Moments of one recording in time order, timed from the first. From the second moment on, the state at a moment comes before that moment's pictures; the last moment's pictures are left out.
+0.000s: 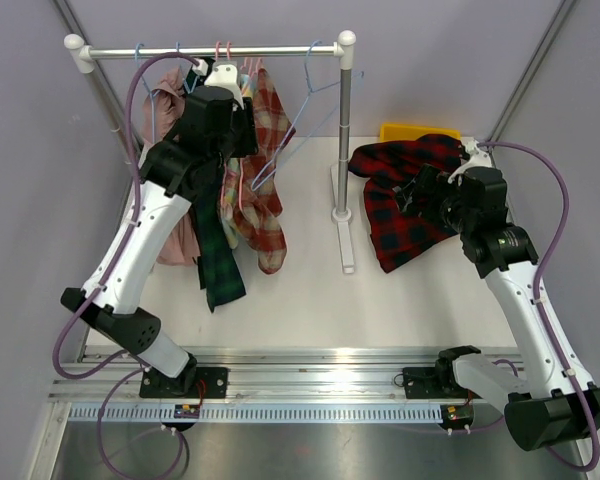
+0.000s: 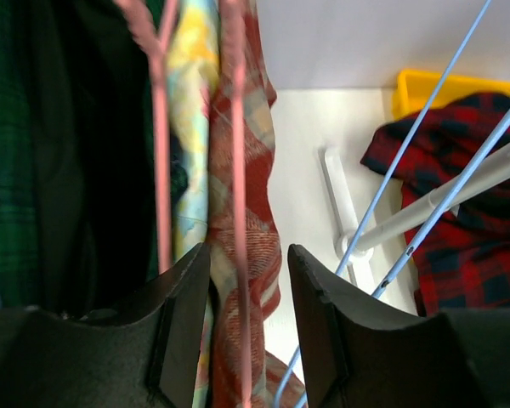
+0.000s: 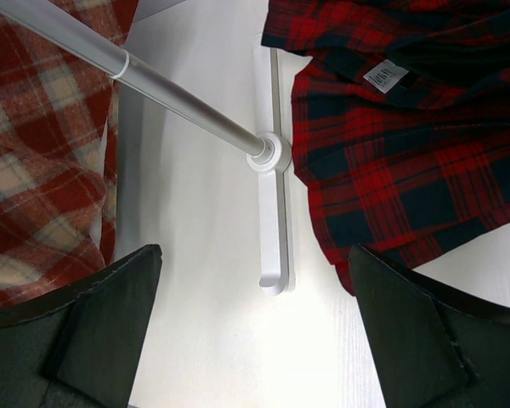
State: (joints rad) left arm -0.51 1.55 1.99 -0.82 -0.32 -0.28; right arm 0.19 1.03 1.15 -0.55 -0.09 0.49
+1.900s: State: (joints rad) left arm -0.52 1.43 2.20 -1.07 -0.25 -0.34; right arm 1.23 1.56 1.71 -0.37 0.18 0.32
